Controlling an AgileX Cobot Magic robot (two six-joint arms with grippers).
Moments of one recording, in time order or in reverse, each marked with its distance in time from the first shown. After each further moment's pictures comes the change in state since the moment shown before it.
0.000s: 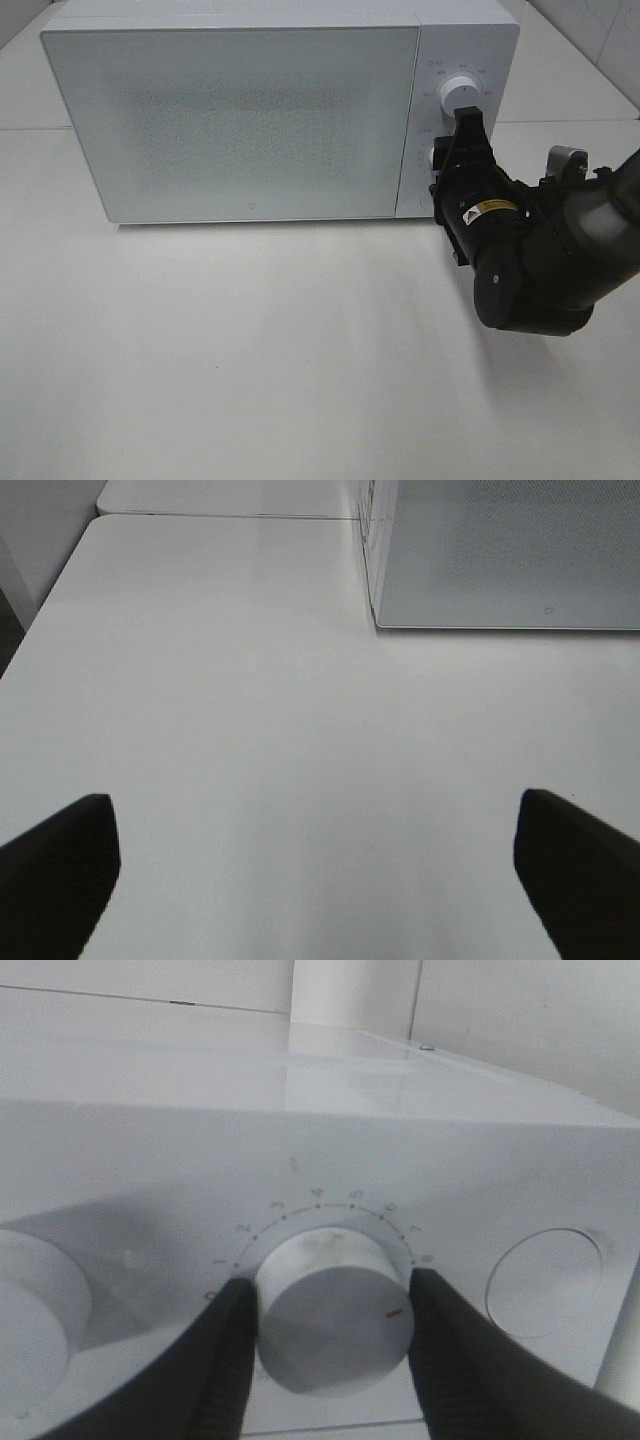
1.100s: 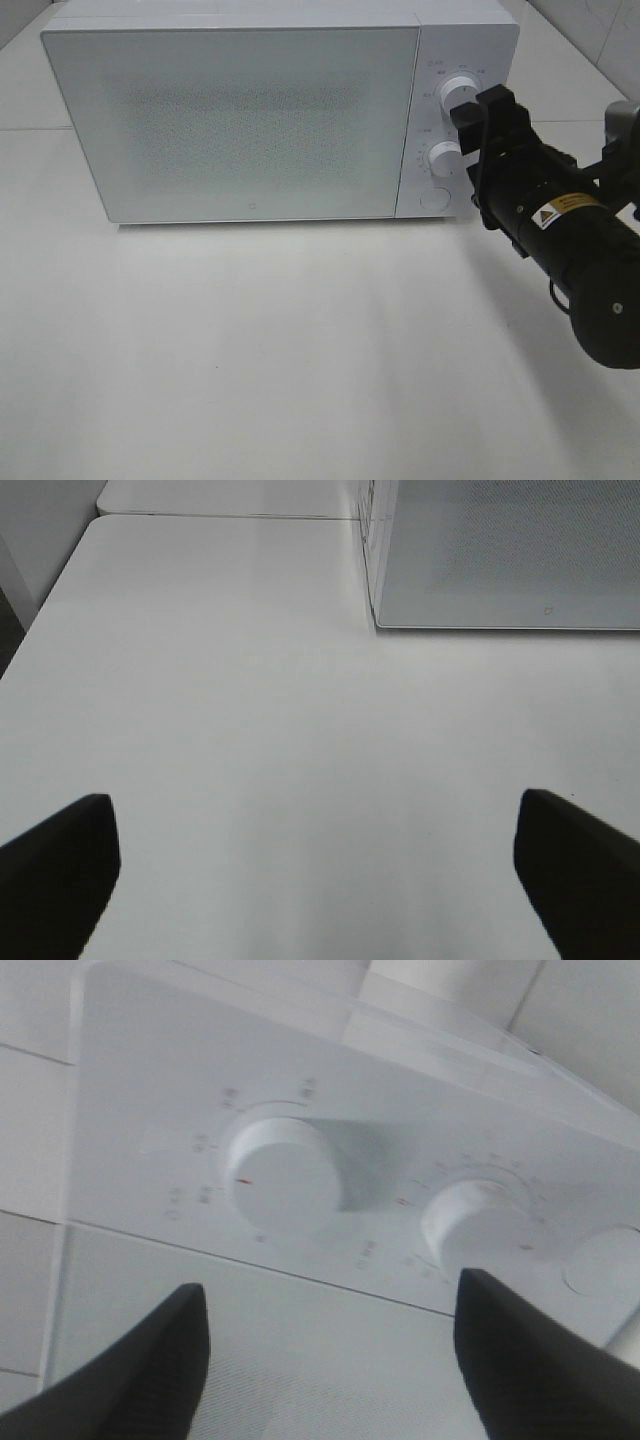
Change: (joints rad) left arm 0.000 0.000 0.000 0.000 0.000 0.000; right arm 0.001 -0.342 0.252 -0.149 0.011 -0.286
